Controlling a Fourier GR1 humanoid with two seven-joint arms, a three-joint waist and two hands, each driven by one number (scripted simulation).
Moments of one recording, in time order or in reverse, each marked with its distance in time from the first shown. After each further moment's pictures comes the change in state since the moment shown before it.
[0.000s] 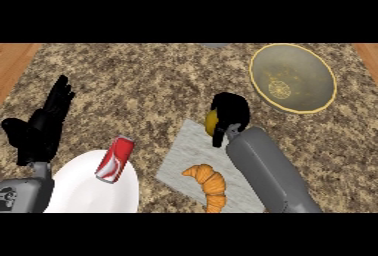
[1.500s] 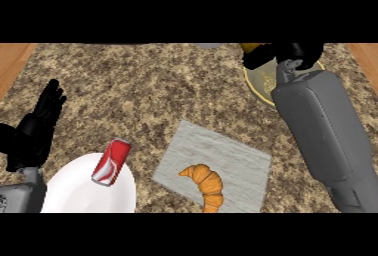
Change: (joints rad) left arm 0.036 -0.008 0.054 -0.027 -0.010 -0.036 0.006; right arm -0.230 -0.198 -0.235 -0.302 0.100 -0.185 0.057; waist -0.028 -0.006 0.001
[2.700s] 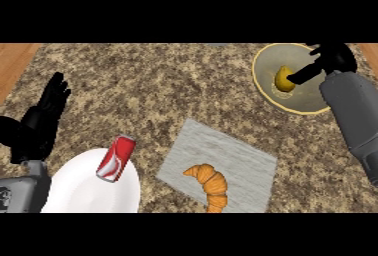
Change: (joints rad) left arm -0.049 -0.021 0.010 0.011 -0.015 -0.026 0.004; right arm -0.089 -0.189 -0.312 0.861 -0.143 -0.145 -0.538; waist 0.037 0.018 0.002
